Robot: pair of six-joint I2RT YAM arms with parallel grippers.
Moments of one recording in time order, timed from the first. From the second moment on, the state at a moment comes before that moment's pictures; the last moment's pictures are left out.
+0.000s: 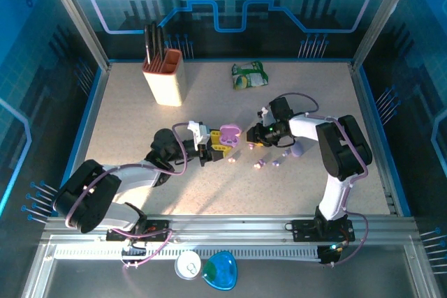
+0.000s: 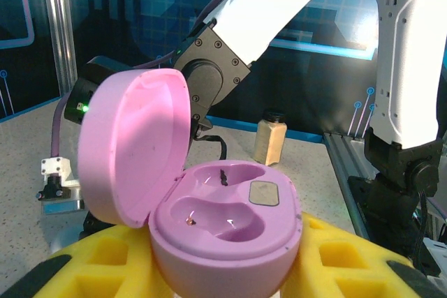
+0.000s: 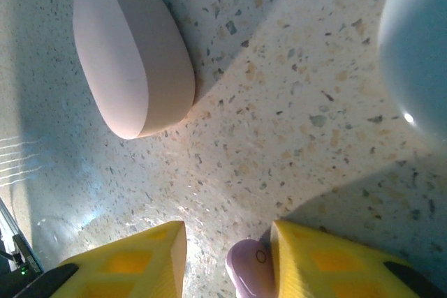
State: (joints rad) left arm -0.52 1.39 0.41 1.06 0.80 -0.14; right arm 0.32 1.87 1.01 -0.29 -0.61 0.44
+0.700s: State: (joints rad) left arm -0.52 1.39 0.41 1.05 0.80 -0.14; right arm 0.33 1.84 0.98 -0.29 -0.65 0.41
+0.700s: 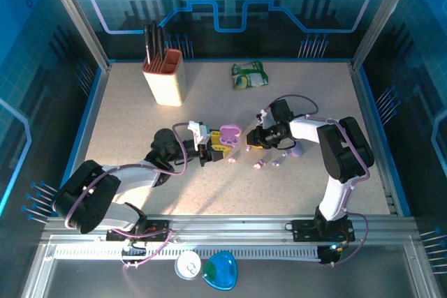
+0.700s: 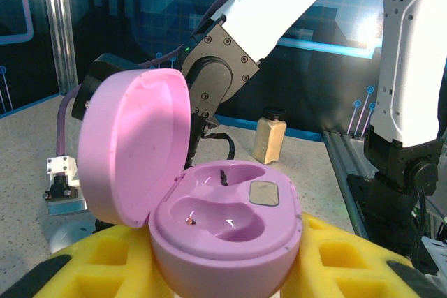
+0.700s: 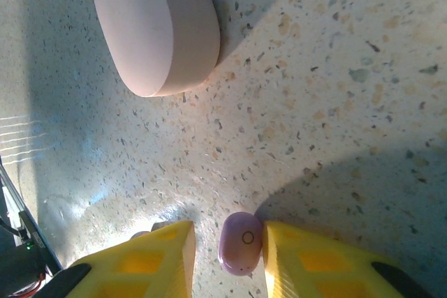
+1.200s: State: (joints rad) left arm -0.52 1.38 0.40 1.04 0.80 -0.14; right arm 0.34 1.85 0.98 -0.30 -0.66 0.41
